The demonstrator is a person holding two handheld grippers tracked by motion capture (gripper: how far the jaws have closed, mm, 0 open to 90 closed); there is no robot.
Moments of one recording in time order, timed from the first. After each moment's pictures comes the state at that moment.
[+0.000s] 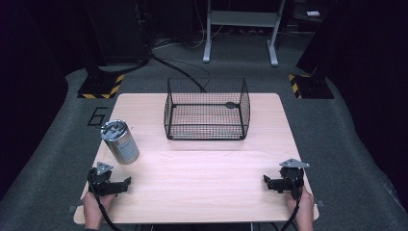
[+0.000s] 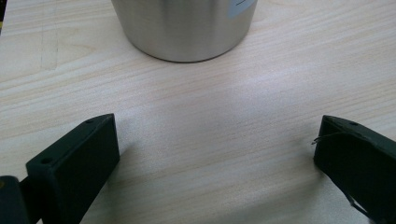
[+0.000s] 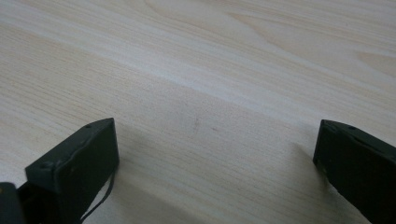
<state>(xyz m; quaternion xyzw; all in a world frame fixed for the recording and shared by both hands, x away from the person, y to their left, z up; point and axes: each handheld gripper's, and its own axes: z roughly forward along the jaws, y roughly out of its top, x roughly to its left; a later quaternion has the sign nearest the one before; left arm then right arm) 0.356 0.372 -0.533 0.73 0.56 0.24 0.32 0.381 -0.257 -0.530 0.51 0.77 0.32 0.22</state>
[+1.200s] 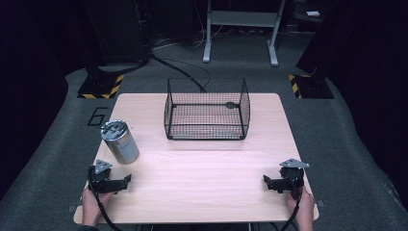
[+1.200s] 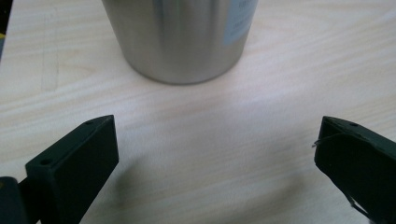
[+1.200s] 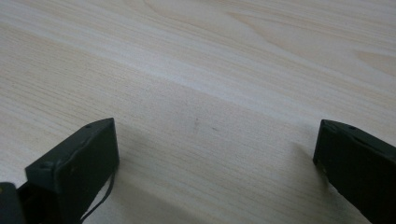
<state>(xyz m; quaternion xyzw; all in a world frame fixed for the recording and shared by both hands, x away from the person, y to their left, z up) 0.360 0.374 -0.524 0.72 0.54 0.24 0.35 0.381 -0.257 -0.530 0.51 0.77 0.33 0.22</state>
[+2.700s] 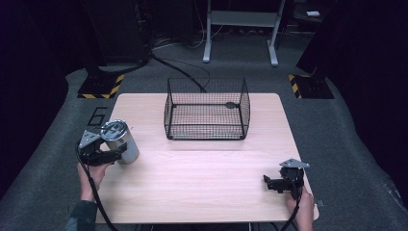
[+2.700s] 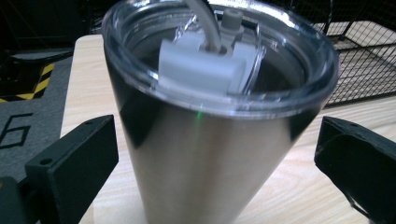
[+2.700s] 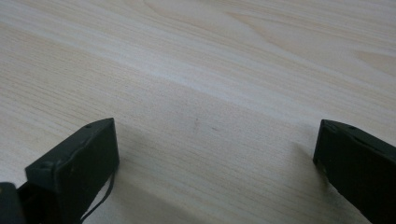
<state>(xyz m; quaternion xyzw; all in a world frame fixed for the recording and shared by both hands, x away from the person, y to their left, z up) 0.407 0.383 -0.446 0.67 0.52 0.28 0.45 0.381 -0.257 -0.530 0.51 0.77 0.33 0.22</state>
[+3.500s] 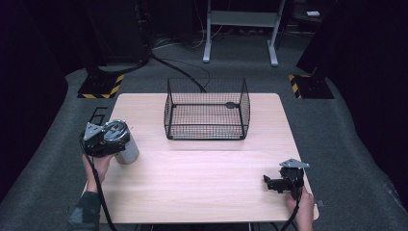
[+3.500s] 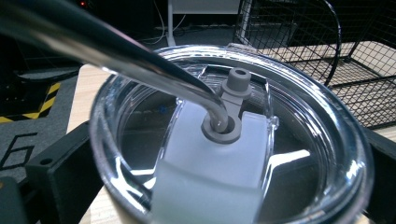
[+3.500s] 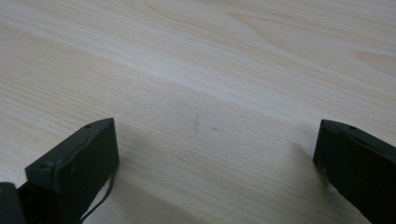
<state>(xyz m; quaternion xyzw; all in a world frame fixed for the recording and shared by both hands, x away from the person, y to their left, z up) 0.431 0.375 -0.442 0.66 0.51 0.30 0.47 0.381 -0.257 -0.530 0.51 0.77 0.33 0.22</state>
